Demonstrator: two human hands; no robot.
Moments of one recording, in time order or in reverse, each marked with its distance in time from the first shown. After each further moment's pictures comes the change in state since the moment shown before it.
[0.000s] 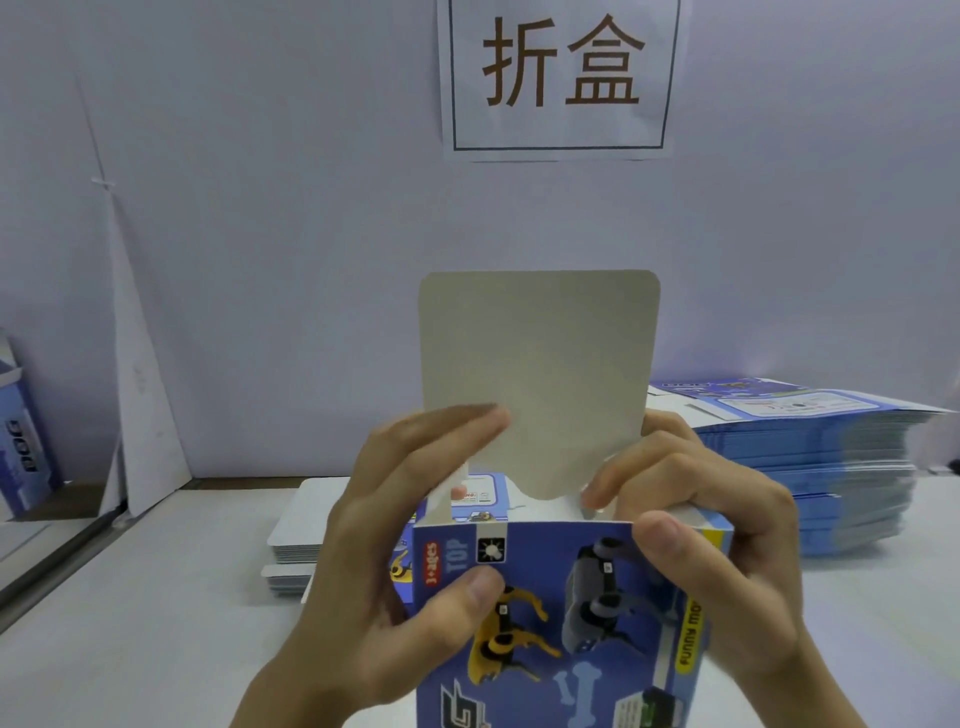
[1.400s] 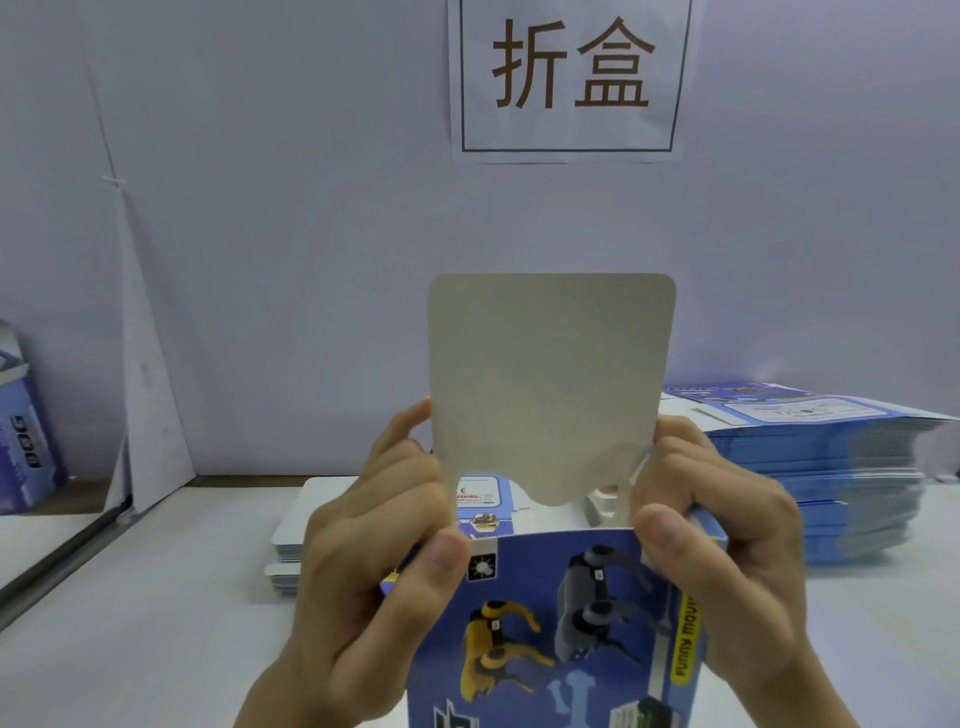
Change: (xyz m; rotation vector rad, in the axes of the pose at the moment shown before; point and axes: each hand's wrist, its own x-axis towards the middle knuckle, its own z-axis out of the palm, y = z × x) left_hand -0.005 -0.004 0.005 -0.007 0.184 0.197; right_hand 0.003 -0.006 0.007 -0.063 0.060 0.073
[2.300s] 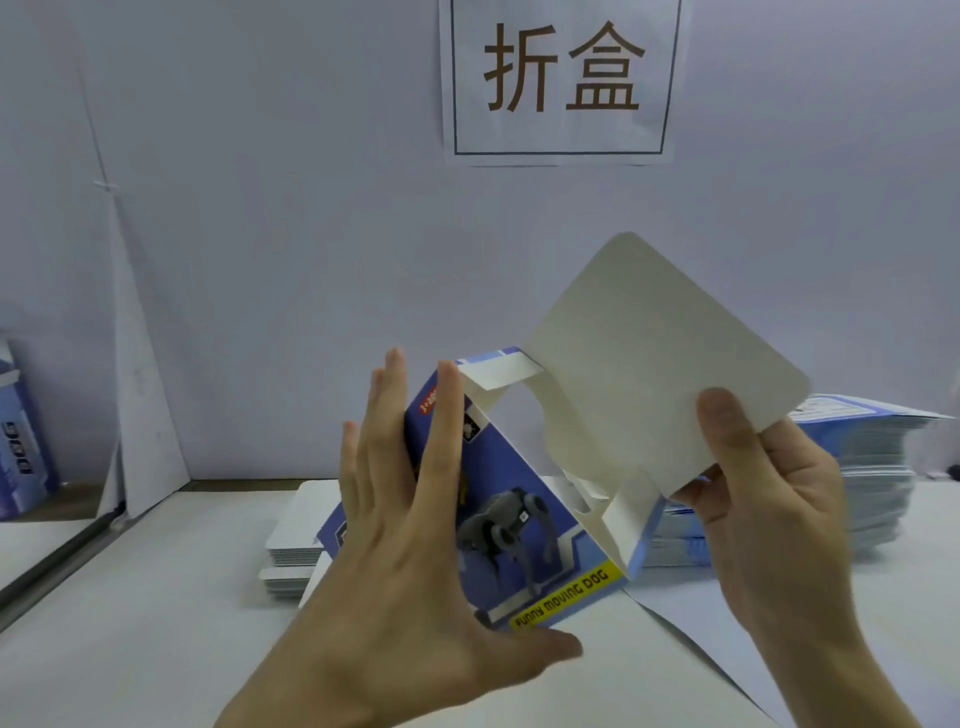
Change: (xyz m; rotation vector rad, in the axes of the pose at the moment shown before) left_hand -0.003 -0.005 0.015 0.523 -0.187 -0.210; right_hand 0.012 -0.002 -0.016 0.297 0.351 0.451
